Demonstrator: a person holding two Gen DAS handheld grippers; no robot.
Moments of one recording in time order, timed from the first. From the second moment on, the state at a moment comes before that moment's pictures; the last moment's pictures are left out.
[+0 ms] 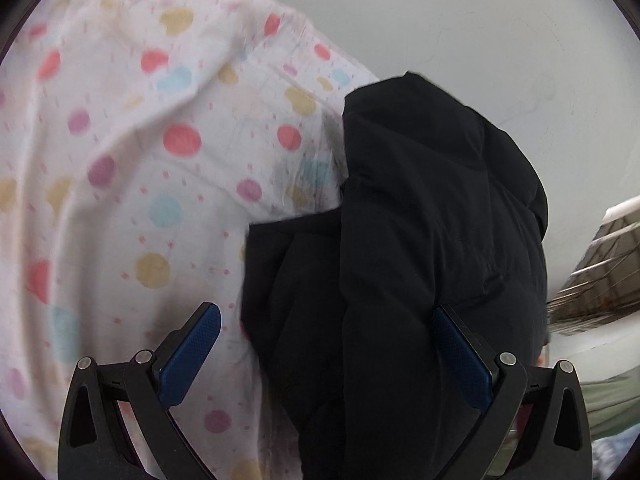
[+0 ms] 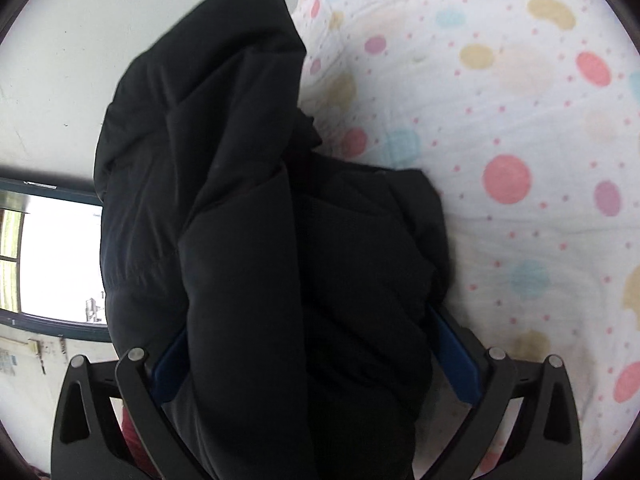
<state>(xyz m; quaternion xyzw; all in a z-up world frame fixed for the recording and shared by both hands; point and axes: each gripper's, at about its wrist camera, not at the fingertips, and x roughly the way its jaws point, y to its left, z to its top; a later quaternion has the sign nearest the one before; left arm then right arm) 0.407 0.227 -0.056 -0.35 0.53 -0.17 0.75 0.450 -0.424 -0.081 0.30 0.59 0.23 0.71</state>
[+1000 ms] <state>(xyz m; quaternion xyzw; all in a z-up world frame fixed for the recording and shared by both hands) 0.386 0.147 -0.060 -0.41 0.48 -0.27 0.73 0.414 -0.366 -0.092 0.30 0.51 0.30 0.75</state>
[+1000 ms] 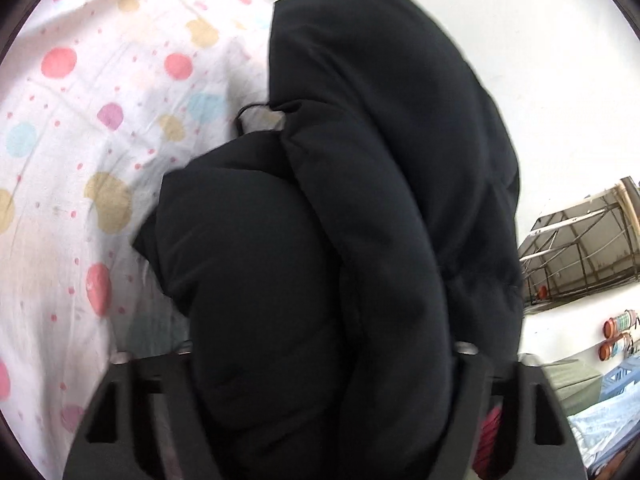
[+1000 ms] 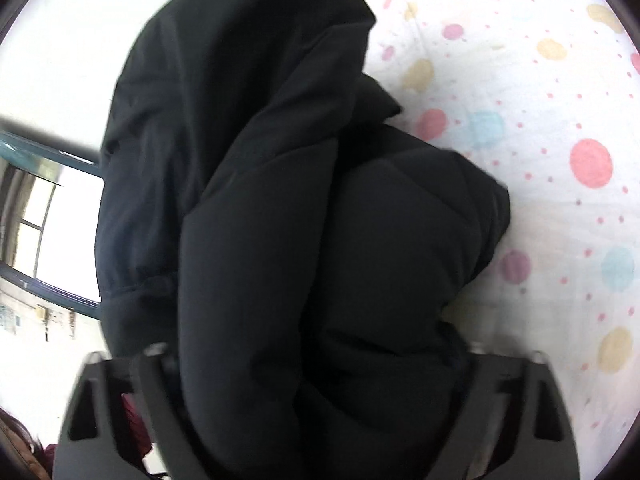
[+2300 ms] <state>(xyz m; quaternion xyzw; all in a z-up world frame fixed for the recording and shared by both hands) 0.311 0.109 0.015 -0.40 0.43 -0.25 0.77 0.259 -0.312 -0.005 0.30 0.45 0.29 0.79</state>
